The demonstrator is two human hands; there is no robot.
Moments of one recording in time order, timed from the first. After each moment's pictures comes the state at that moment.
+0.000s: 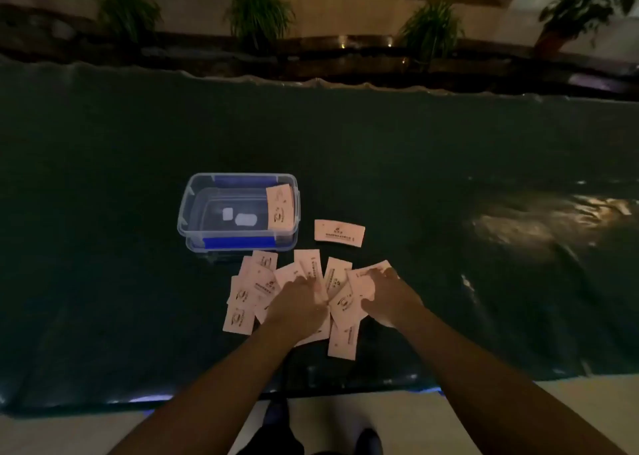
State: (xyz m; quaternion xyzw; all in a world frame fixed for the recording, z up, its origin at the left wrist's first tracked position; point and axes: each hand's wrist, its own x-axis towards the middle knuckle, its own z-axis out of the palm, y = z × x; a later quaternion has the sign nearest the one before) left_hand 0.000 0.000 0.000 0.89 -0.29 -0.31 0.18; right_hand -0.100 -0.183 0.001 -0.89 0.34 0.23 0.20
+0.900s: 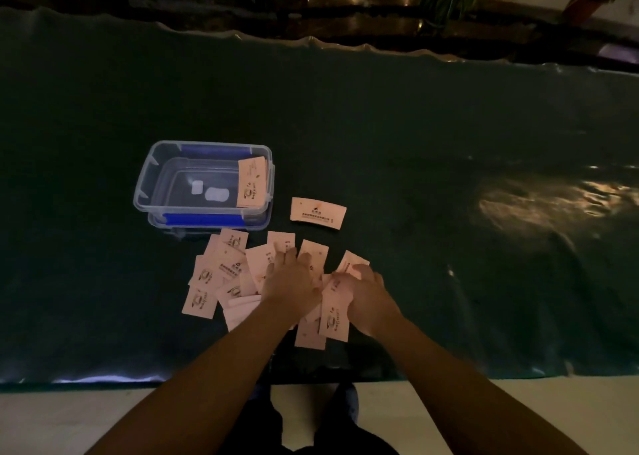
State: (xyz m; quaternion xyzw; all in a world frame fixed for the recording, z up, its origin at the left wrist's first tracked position) left_hand -0.017 -0.070 -0.025 0.92 -0.28 -0.27 0.04; right_hand -0.126 -0.203 -0.023 -0.90 0.25 0.26 0.25
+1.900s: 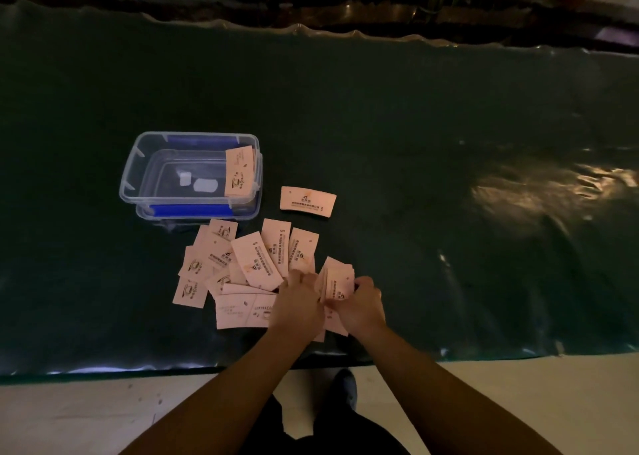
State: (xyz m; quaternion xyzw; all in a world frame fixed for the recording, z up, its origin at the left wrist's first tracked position) left_hand -0.085 -0.065 -0.032 0.91 -0.26 -0.30 0.12; right_hand -0.149 -0.177 -0.056 -0.71 0.55 0.15 0.42
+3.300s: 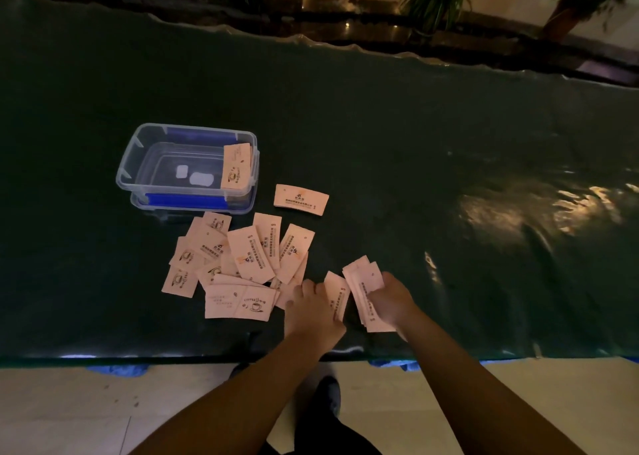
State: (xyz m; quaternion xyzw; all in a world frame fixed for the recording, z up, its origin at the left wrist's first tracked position) left_hand -0.129 -0.089 -0.045 0.91 -0.26 -0.31 0.08; right_hand -0.186 -0.242 -0.024 -0.75 0.50 0.18 0.40
